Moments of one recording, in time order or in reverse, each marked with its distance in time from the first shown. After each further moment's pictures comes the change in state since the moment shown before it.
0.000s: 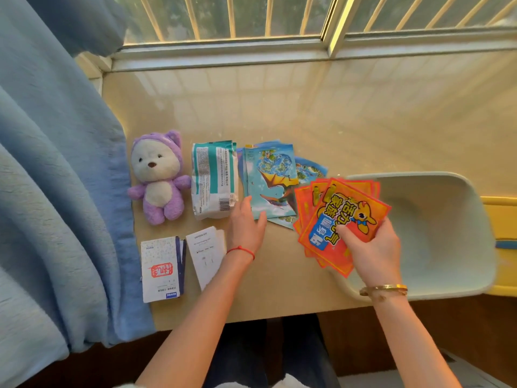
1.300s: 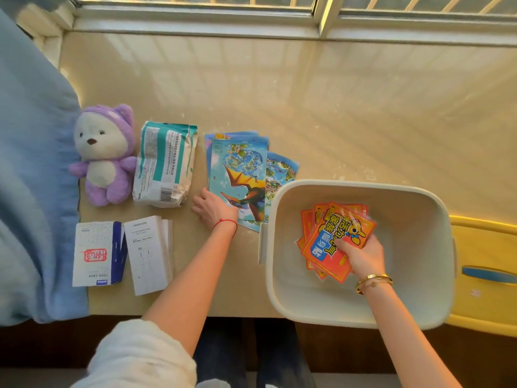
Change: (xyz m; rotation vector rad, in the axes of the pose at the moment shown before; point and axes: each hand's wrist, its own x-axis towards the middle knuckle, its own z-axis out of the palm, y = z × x) left_hand 0.053 0.038 0.100 0.086 0.248 -0.650; right_hand 0.145 0.116 -0.065 -0.079 -0.168 0.368
